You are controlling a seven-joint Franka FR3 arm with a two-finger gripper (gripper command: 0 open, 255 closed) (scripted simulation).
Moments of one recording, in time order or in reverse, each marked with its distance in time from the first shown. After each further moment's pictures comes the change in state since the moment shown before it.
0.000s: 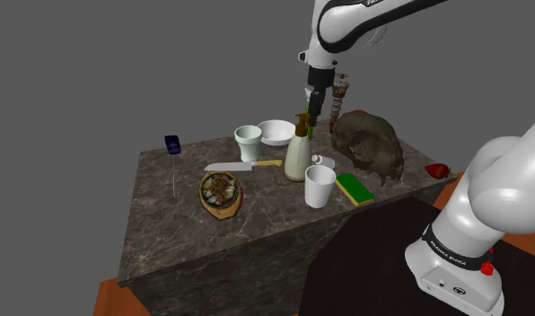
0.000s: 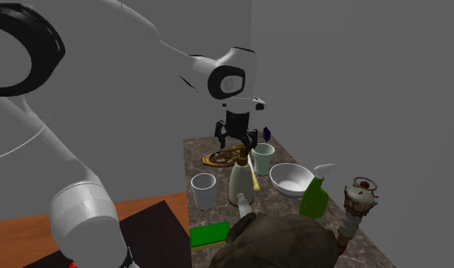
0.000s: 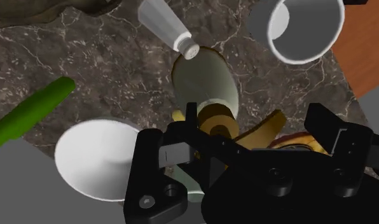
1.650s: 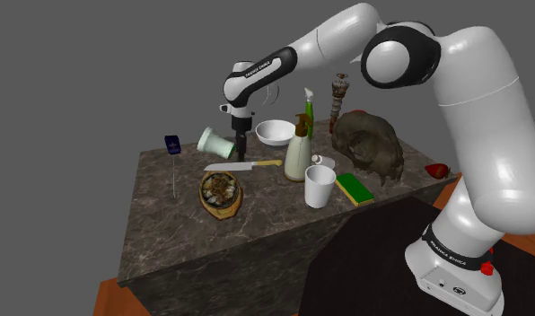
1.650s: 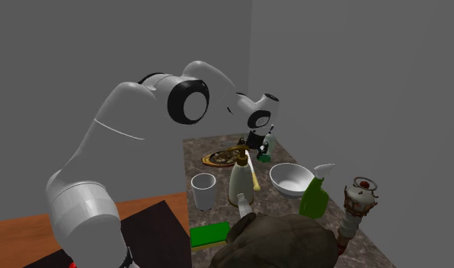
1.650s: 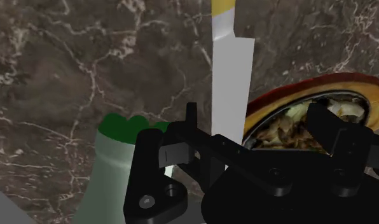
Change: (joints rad) arm 0.039 0.951 0.118 0.789 0.245 0.109 -0.521
